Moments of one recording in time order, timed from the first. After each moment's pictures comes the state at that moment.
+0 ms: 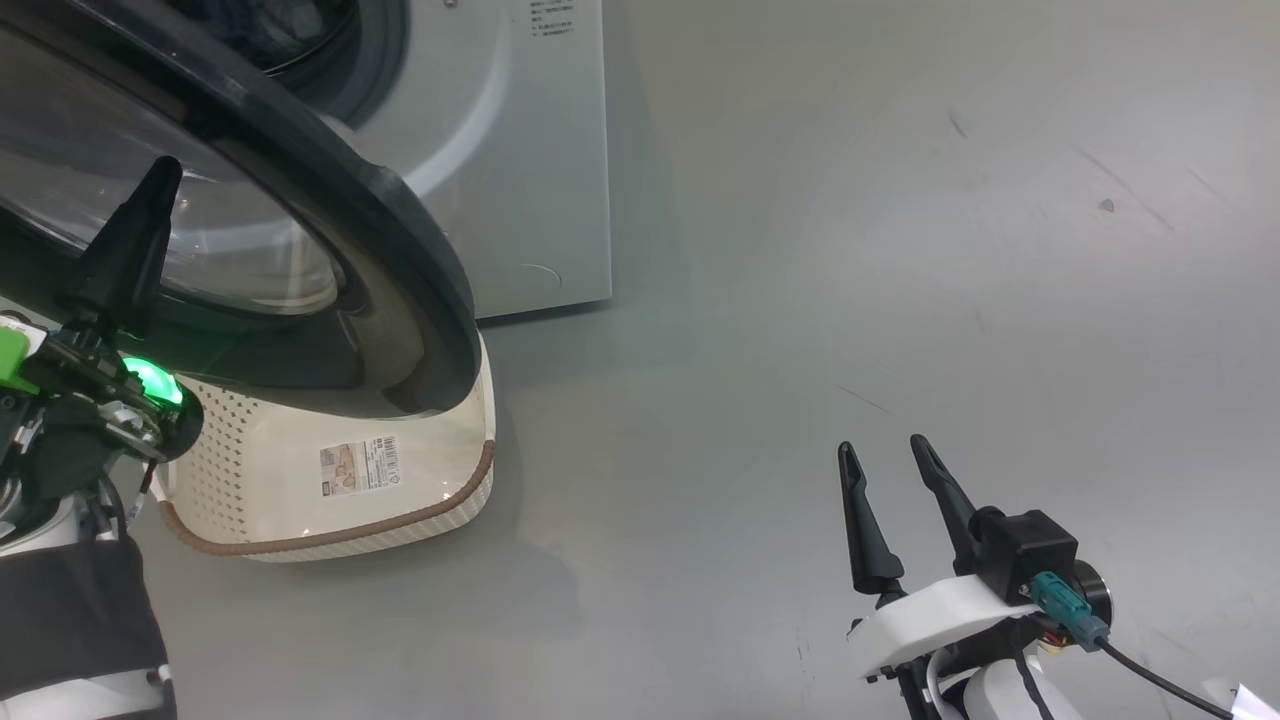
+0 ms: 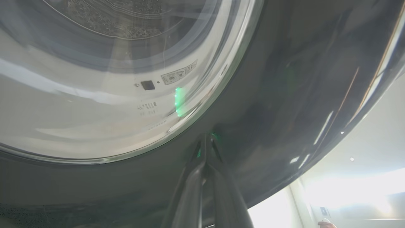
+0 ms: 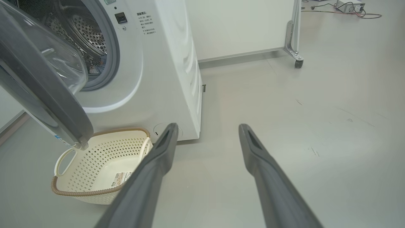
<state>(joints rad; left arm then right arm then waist) -0.55 0.02 0.34 0.28 -1.60 -0.12 0.70 -0.04 -0.05 0.39 0.16 0.33 -0.13 -0.26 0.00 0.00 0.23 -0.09</state>
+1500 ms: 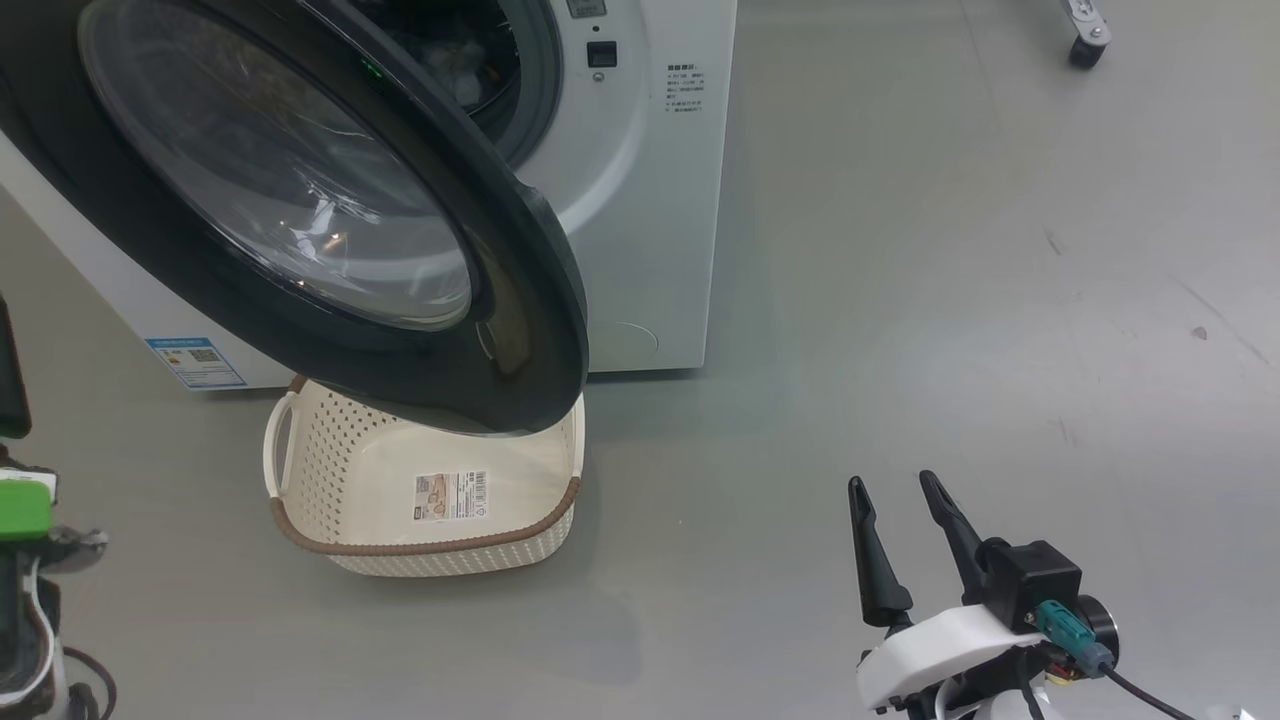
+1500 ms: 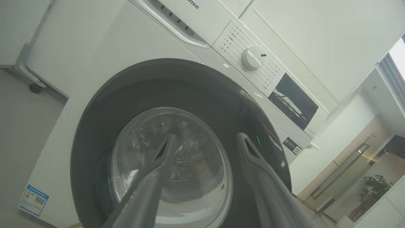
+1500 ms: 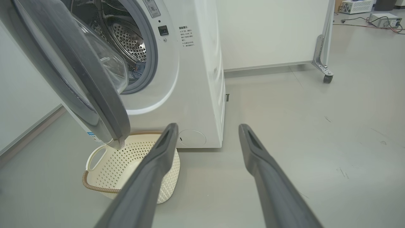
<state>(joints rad) -0.20 0.16 0.22 -0.13 -1.10 -0.12 0.12 0.01 -0.05 0.37 0.18 0.33 -0.11 -0.26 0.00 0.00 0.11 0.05</state>
